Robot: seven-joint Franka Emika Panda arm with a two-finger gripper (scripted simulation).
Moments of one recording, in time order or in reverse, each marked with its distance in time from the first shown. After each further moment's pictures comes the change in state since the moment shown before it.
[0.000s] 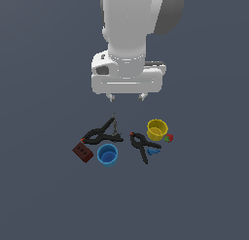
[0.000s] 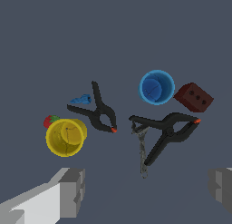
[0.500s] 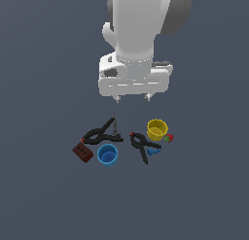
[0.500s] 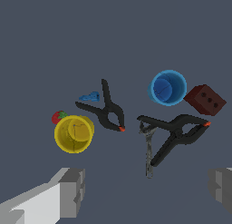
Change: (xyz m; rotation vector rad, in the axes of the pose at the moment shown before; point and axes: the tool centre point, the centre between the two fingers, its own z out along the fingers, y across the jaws) arm 0.001 -0.020 0.003 0.016 -0.016 -0.045
